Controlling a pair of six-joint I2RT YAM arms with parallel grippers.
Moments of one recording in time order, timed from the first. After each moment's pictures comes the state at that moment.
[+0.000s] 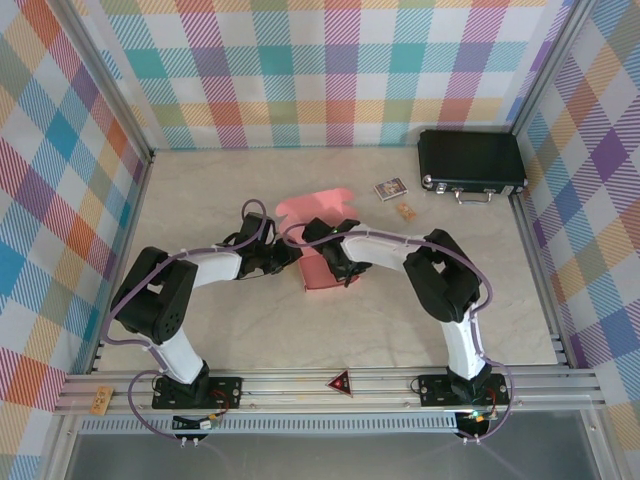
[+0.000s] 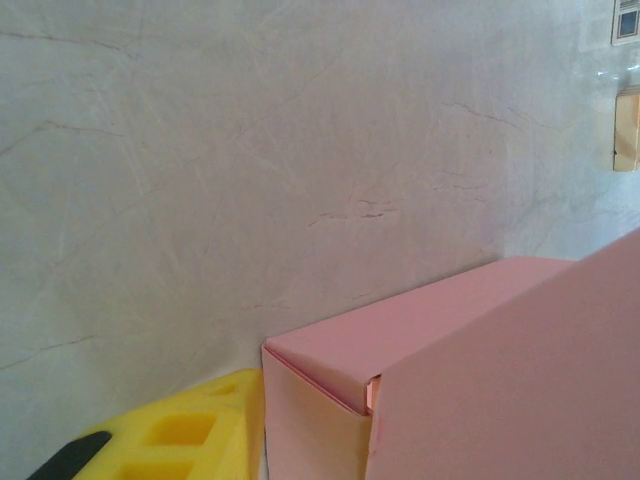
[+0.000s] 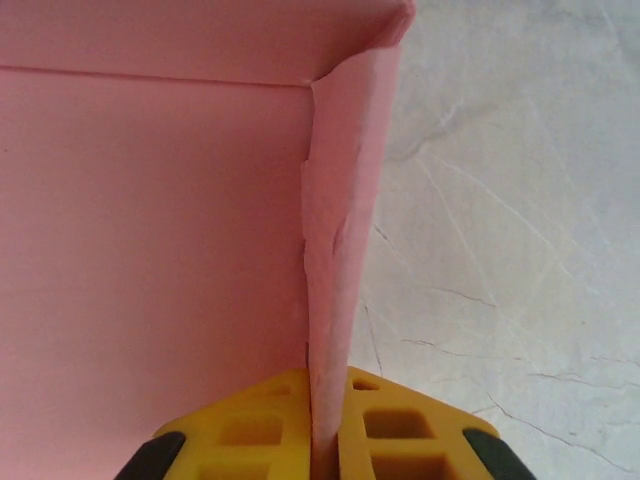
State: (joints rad) left arm -0.41 1.70 0.80 0.04 0.36 -0.87; right arm 0.84 2.04 1.44 -0.91 0.43 0.49
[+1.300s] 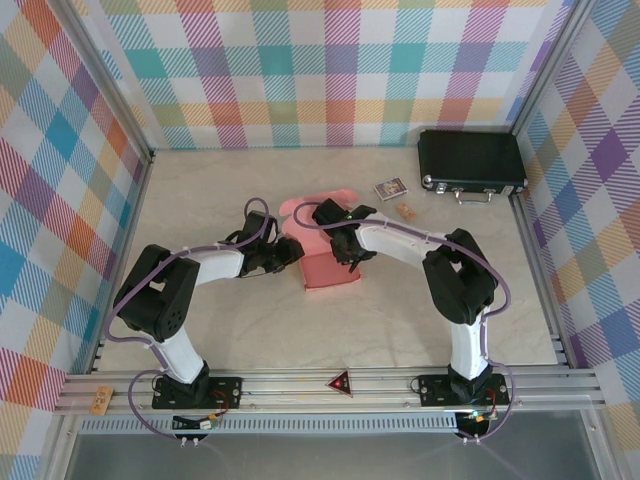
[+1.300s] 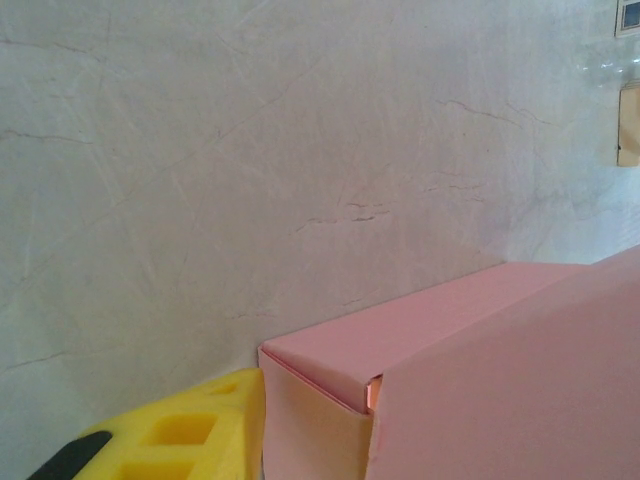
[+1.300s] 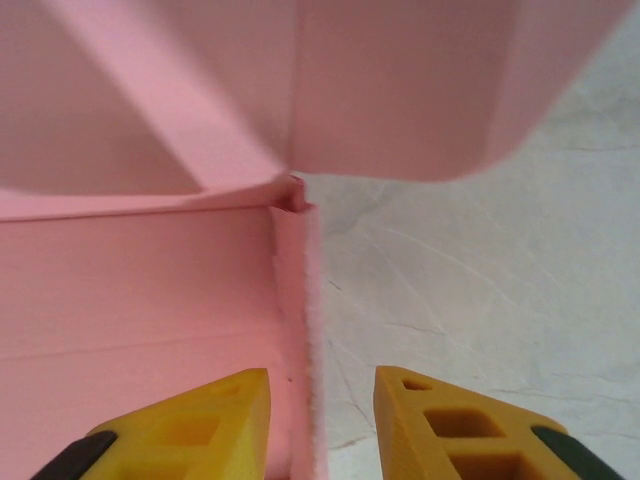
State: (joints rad) left arm -0.42 1.72 0.83 0.02 0.36 -0.86; right arm 0.76 1.95 1.45 -0.86 0.33 0.50
